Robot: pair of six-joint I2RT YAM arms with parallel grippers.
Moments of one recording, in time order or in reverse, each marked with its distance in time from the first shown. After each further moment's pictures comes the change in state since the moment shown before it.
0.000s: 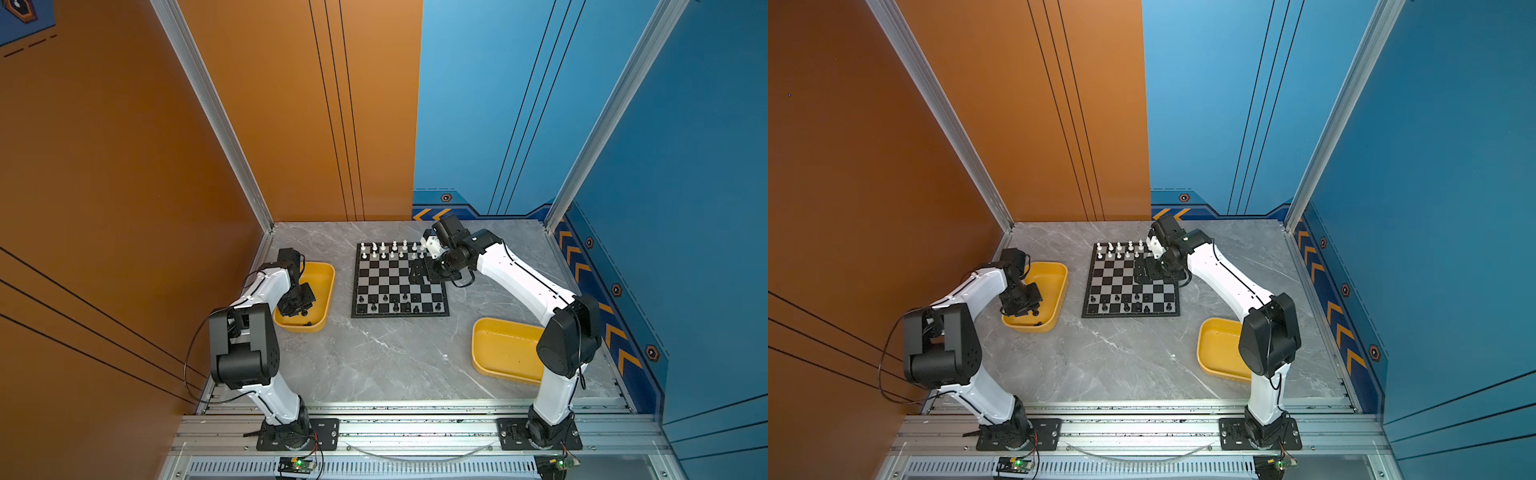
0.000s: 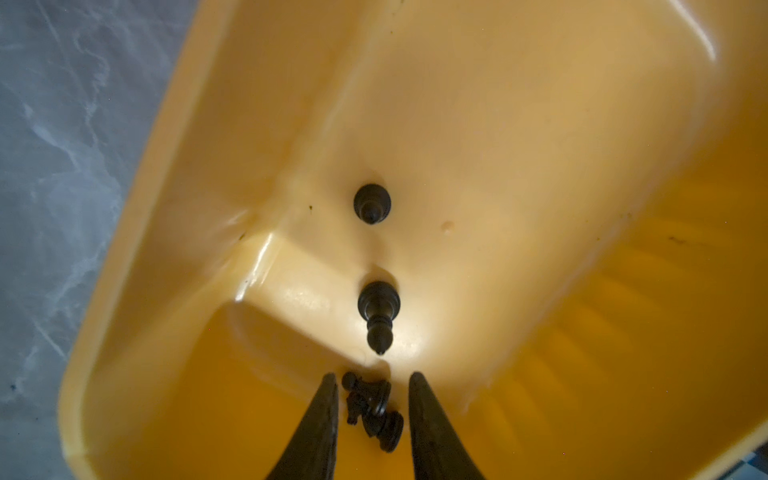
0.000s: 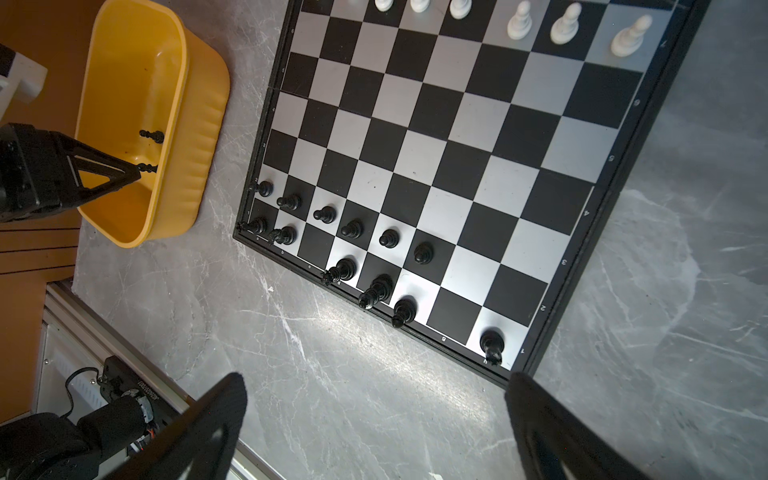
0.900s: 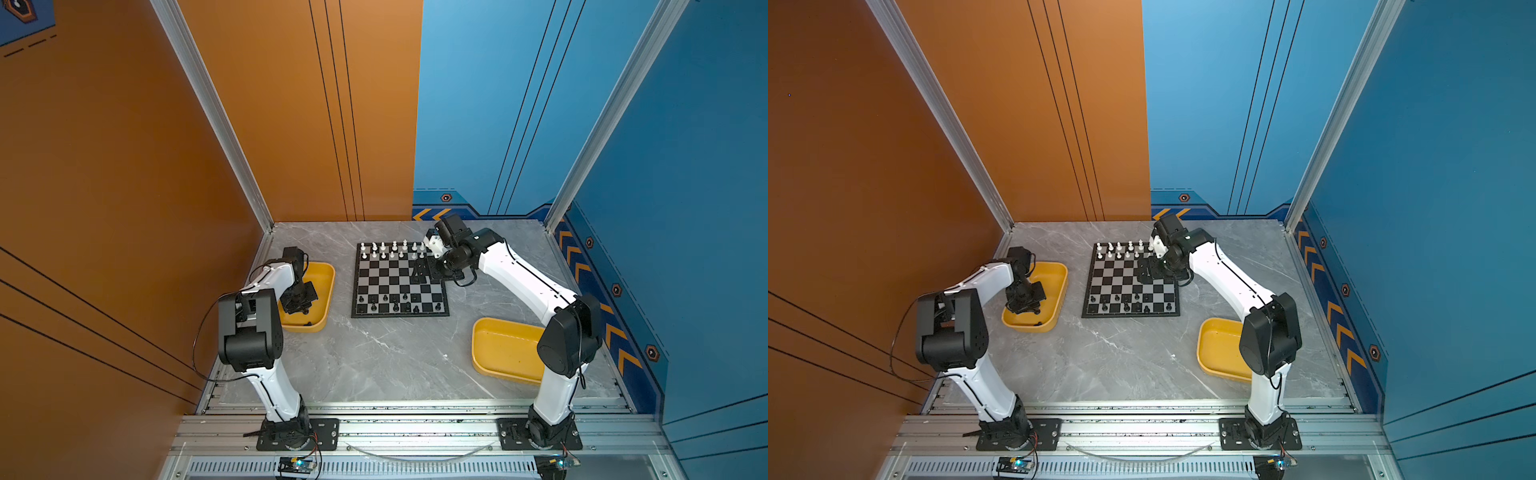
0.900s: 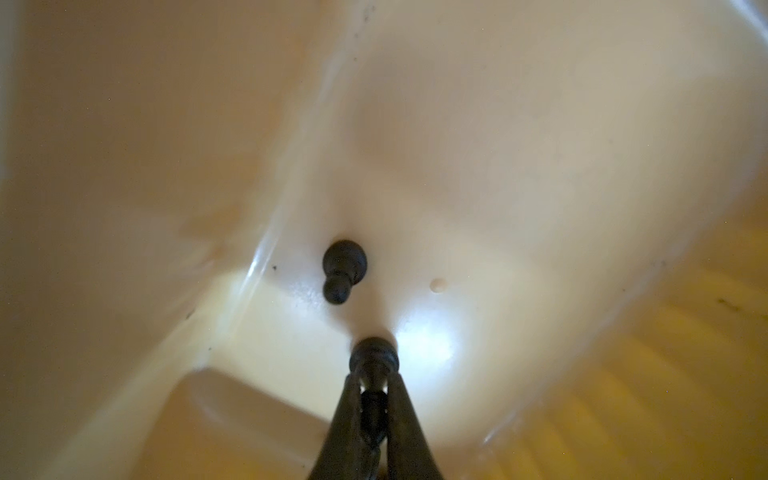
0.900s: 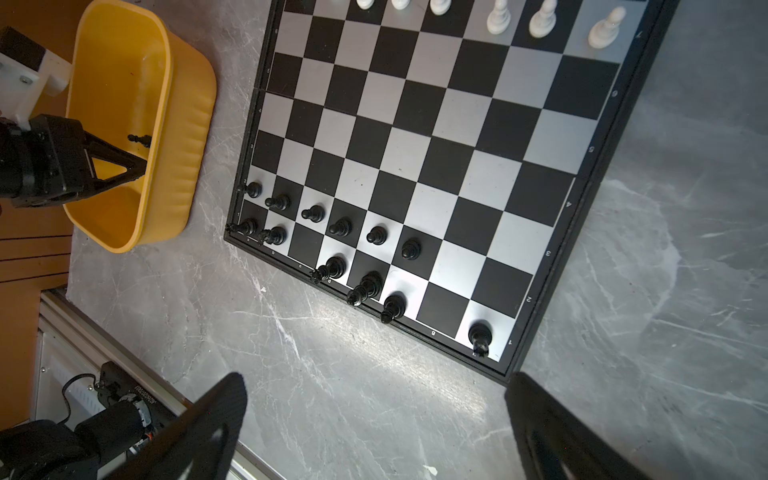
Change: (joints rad) left arm -0.017 0.116 0.060 0.018 -0.001 0.035; right arm -0.018 -0.002 0.002 -0.019 0.011 0.006
